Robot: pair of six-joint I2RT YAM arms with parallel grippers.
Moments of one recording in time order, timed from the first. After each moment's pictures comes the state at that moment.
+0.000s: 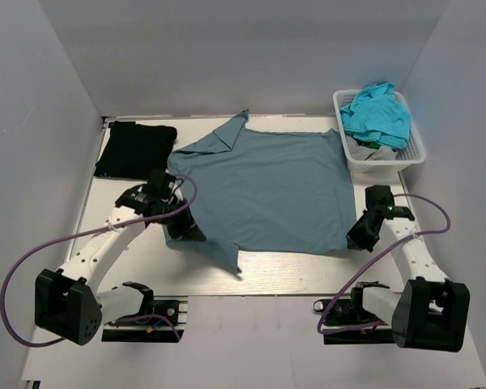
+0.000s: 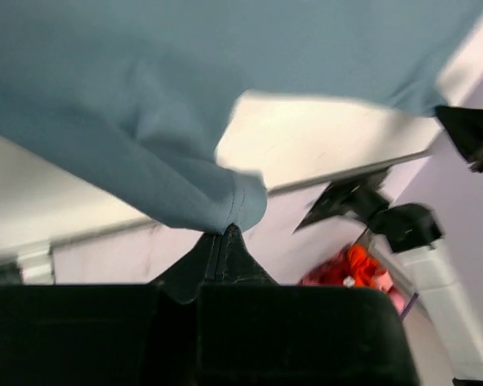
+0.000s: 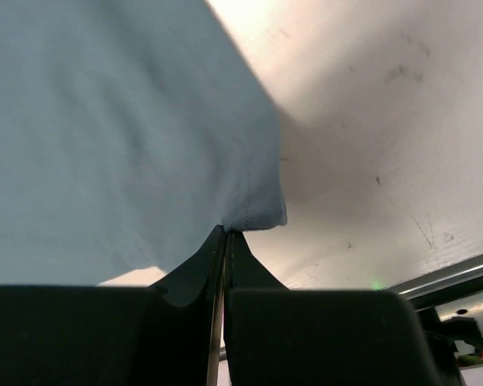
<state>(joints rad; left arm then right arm) -0.36 1.16 0.87 -0.92 0.45 -0.79 -0.03 1.09 0.64 -0.86 0.04 0.67</state>
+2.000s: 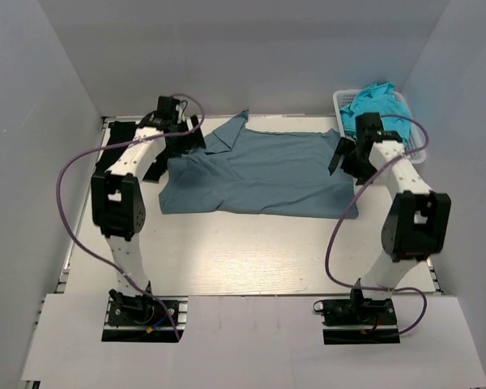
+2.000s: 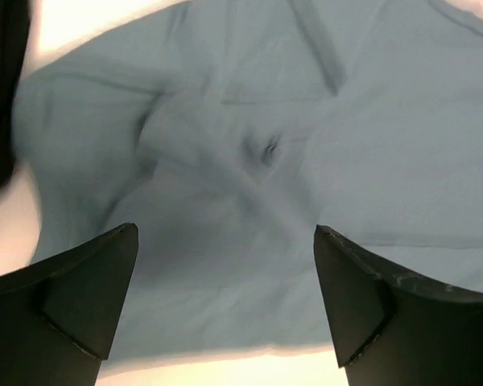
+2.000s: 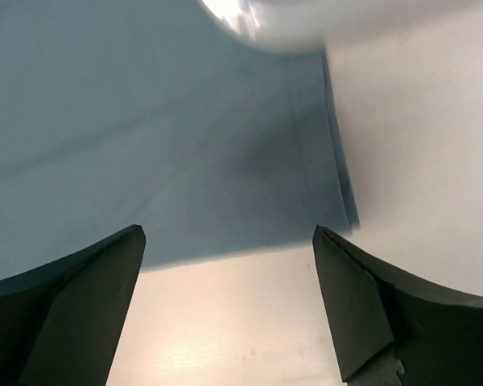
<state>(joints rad) -0.19 2.03 1.81 -0.65 0.08 -0.42 0.04 1.75 1.49 -0.88 0.04 0.39</state>
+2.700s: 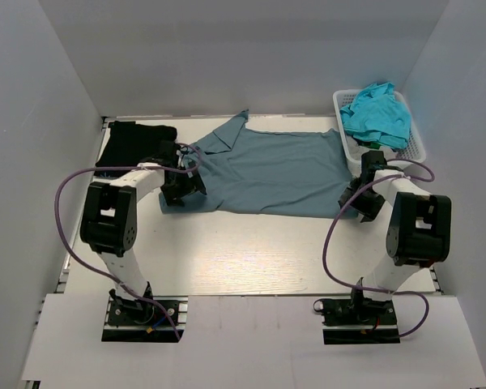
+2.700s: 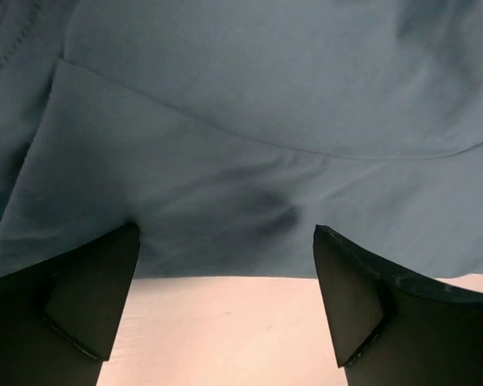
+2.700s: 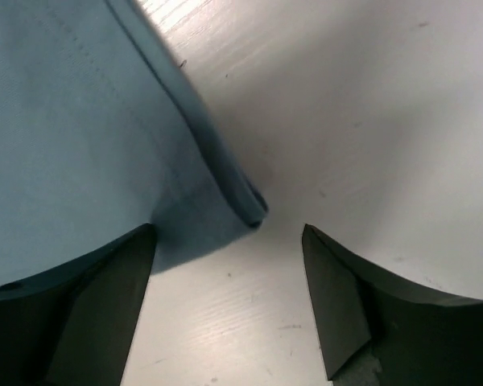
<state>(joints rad) -0.19 1.82 1.17 -0.50 0.14 -0.56 -0.06 1.66 1.03 -0.68 0.10 0.49</state>
